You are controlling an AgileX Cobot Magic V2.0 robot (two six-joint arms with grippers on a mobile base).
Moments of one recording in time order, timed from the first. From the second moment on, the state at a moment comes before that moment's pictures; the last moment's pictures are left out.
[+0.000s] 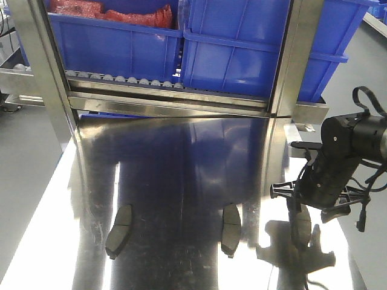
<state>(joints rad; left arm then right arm) -0.07 0.29 -0.42 -0.07 0.56 0.07 0.17 1.85 -1.18 -0.02 0.92 0.27</state>
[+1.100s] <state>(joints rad) -0.07 0.29 -0.42 -0.07 0.56 0.07 0.17 1.87 -1.18 0.00 0.92 0.23</state>
